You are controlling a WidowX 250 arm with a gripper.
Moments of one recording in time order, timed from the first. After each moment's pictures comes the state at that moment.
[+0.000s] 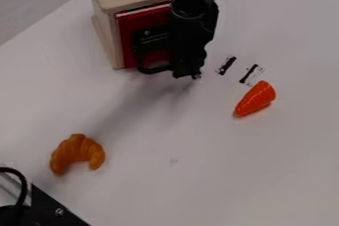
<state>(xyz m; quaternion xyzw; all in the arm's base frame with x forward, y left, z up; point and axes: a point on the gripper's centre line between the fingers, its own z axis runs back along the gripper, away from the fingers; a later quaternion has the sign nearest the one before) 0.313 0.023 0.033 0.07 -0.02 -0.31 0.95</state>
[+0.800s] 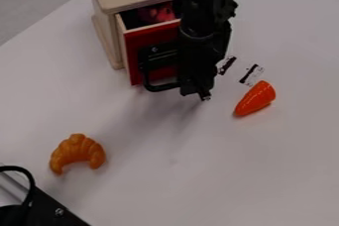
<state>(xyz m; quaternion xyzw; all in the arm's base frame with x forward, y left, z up) 0.283 -0.006 0.033 0.07 -0.02 -0.33 0.94</state>
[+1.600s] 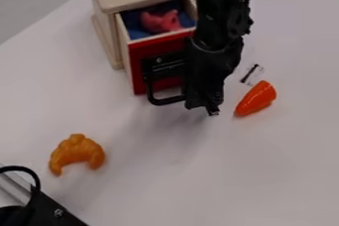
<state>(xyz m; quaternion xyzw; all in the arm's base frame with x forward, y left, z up) 0.274 -0.025 0.030 0.08 0.00 -0.32 0.94</state>
